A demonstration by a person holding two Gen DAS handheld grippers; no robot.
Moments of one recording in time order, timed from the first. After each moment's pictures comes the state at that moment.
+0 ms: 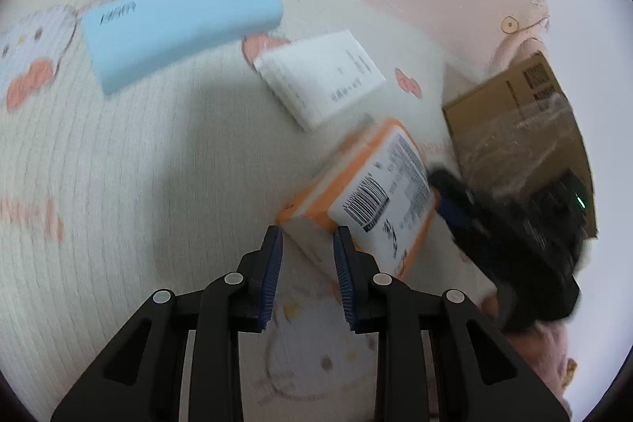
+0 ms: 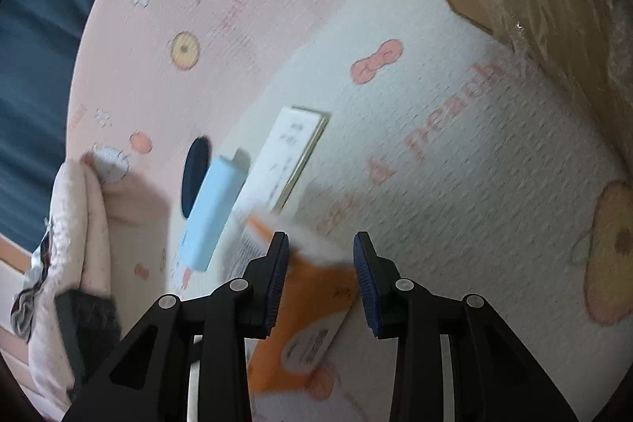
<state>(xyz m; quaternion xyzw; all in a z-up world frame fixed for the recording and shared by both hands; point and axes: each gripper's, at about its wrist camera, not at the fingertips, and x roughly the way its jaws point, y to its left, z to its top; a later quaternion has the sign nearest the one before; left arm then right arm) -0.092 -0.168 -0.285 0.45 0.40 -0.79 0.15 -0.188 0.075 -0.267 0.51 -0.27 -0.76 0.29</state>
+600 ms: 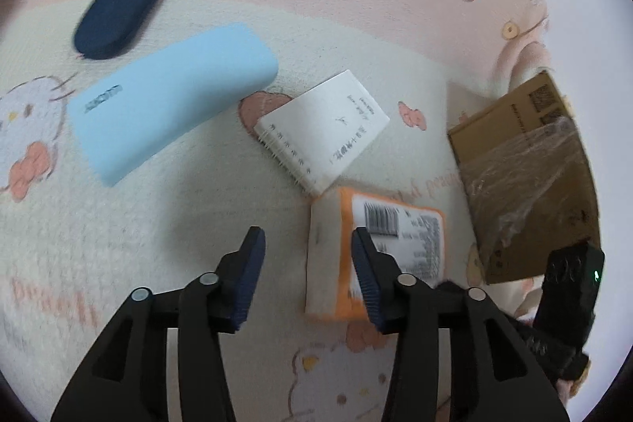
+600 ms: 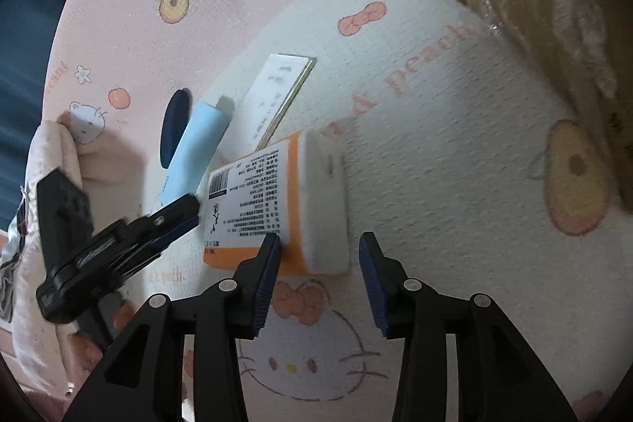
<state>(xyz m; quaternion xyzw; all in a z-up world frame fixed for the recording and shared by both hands) -0.105 -0.192 -0.266 0.44 0.36 -0.81 0.15 -0.154 0.076 -0.252 0.56 -0.21 -0.75 0.27</state>
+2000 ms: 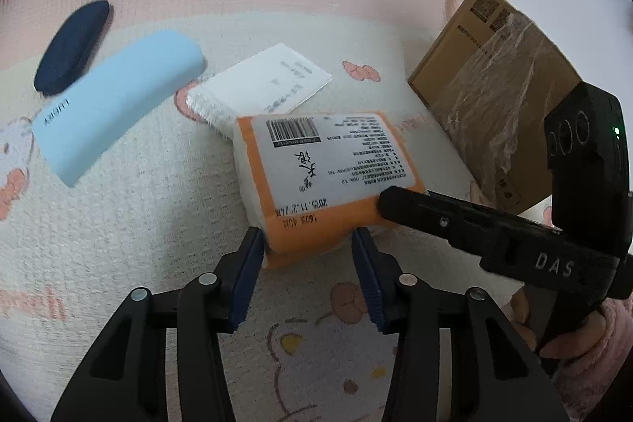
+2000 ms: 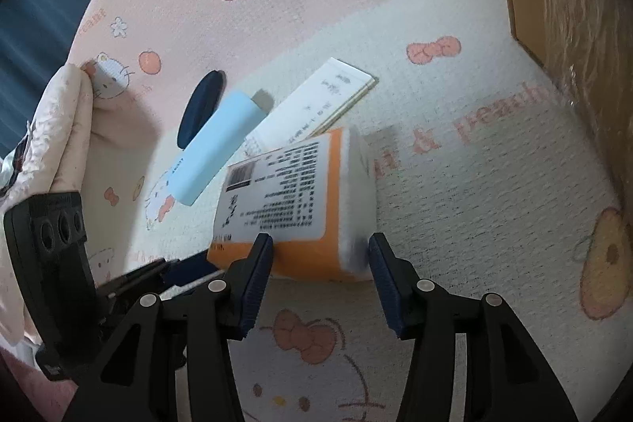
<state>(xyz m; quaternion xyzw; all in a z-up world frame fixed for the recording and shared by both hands) -0.109 -0.124 -0.272 0.44 0.24 -0.86 0.11 -0.152 0.034 -0.248 0.49 -0.12 -0.79 0.34</state>
